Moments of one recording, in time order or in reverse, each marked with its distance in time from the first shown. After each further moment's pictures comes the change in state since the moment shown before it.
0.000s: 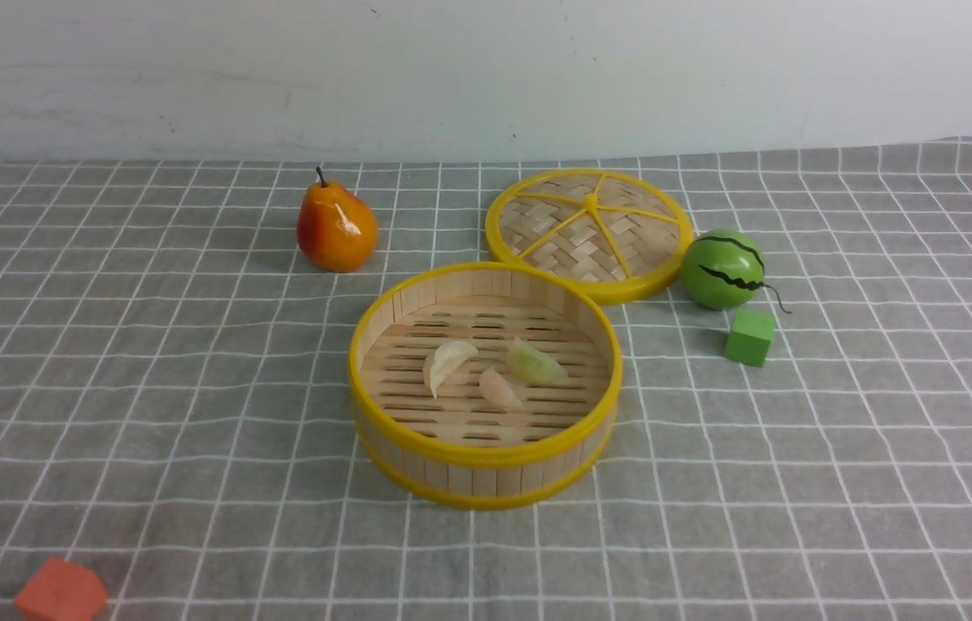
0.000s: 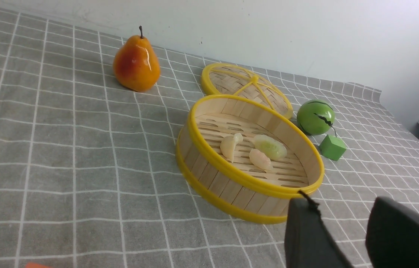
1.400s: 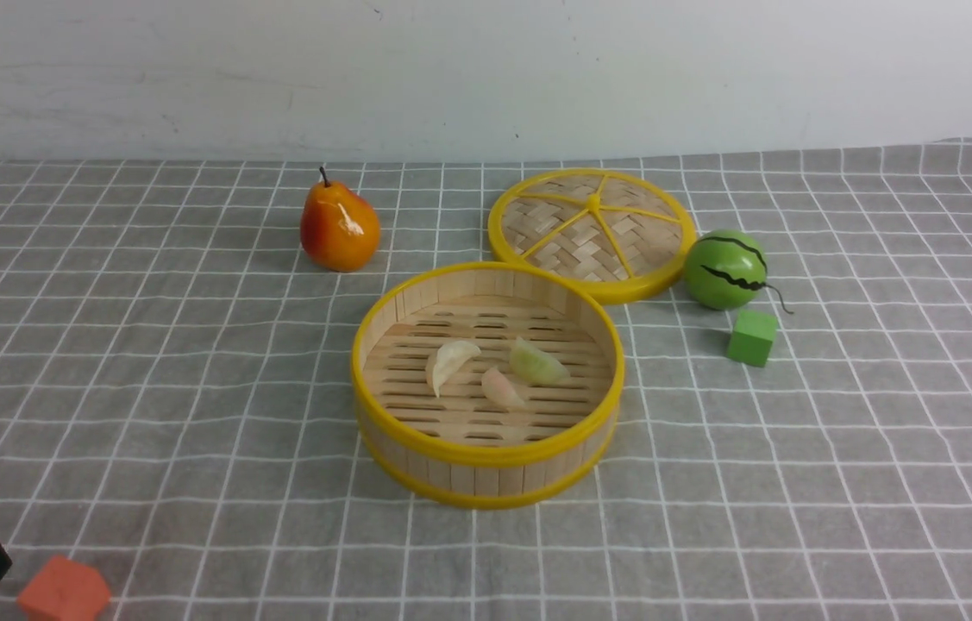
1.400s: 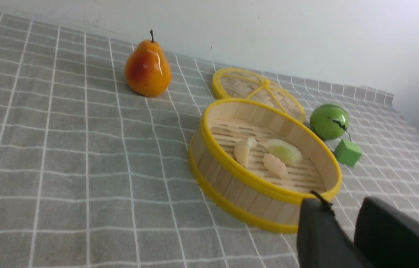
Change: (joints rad) right arm 0.071 0.000 -0.007 0.083 0.036 0.000; left arm 0.060 -0.001 0.105 0.033 -0.149 -0.008
